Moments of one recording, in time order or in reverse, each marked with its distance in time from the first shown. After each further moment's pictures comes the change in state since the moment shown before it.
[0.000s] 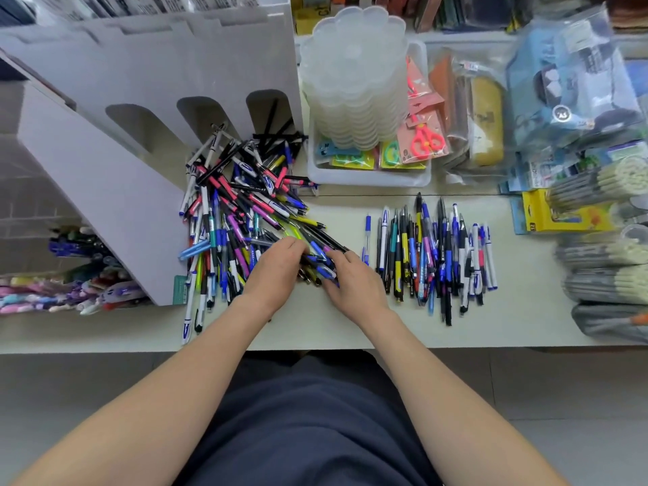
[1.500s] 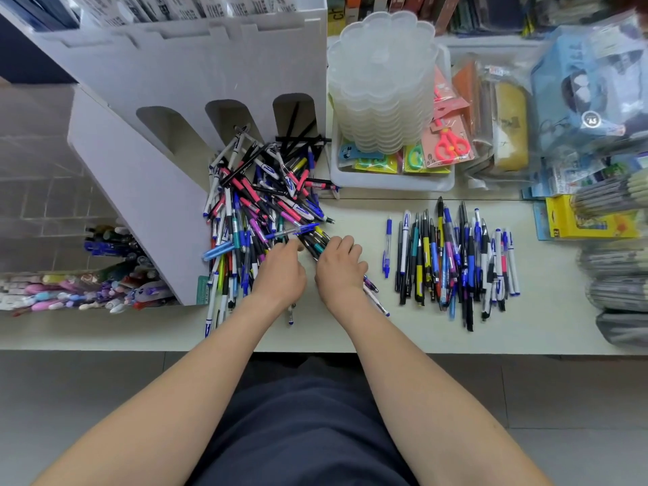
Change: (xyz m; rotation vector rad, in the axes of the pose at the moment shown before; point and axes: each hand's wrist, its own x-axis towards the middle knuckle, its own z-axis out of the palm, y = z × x) left_hand -0.006 -0.016 -0.018 -0.149 -0.055 -0.347; right_hand 0.052 -0.076 0.032 -0.186 -0.034 0.330
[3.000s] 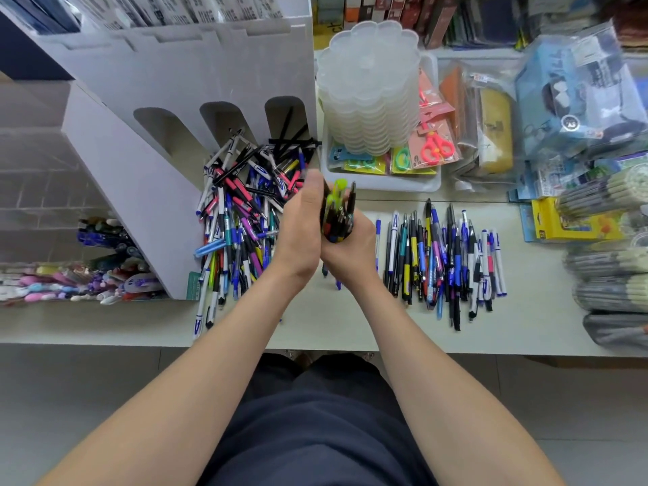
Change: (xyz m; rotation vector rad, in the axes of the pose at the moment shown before) left_hand -0.027 0.123 -0.052 -1.159 0.104 0.178; right_hand -0.014 0.034 -0.084 1.112 0.328 -0.220
